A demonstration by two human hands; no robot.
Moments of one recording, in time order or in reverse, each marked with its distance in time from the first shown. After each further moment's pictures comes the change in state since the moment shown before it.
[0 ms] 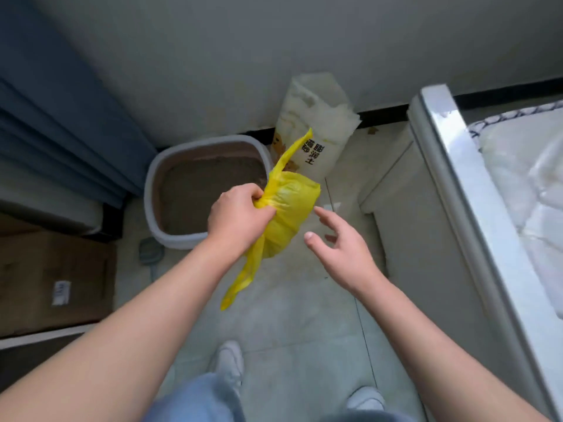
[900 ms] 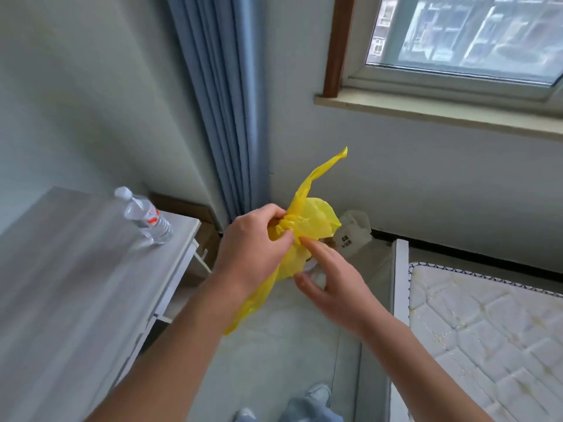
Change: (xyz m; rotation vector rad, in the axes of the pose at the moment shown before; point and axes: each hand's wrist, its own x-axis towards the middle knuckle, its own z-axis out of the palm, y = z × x) left_hand -0.425 0.203 -0.490 -0.277 0.462 -0.022; right_hand -0.353 -0.472 -0.200 -0.363 -0.355 -0.656
